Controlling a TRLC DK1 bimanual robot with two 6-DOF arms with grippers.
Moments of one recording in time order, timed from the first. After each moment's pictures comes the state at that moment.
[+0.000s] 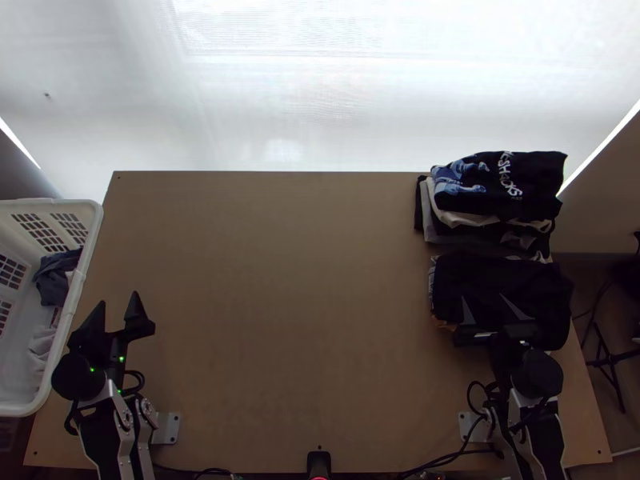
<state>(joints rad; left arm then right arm) 0.45 0.00 0.07 -0.18 0.22 -0.18 0.16 0.00 0.09 -0.23 0.07 0.03</state>
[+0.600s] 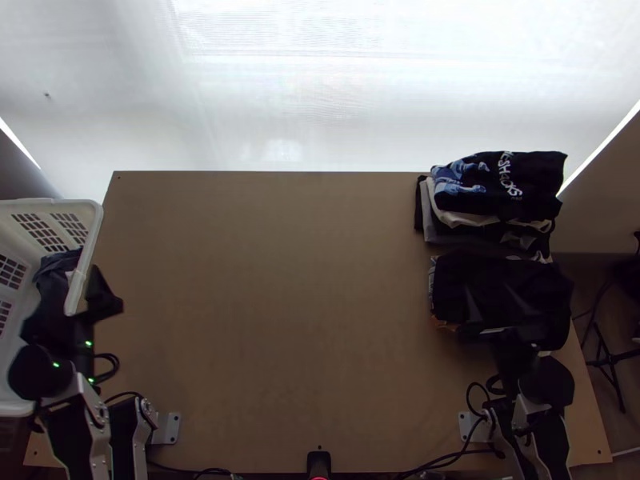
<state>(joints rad) 0.44 0.22 0.39 -0.09 0.11 -0.21 0.20 0.00 0.13 -0.11 0.07 0.07</state>
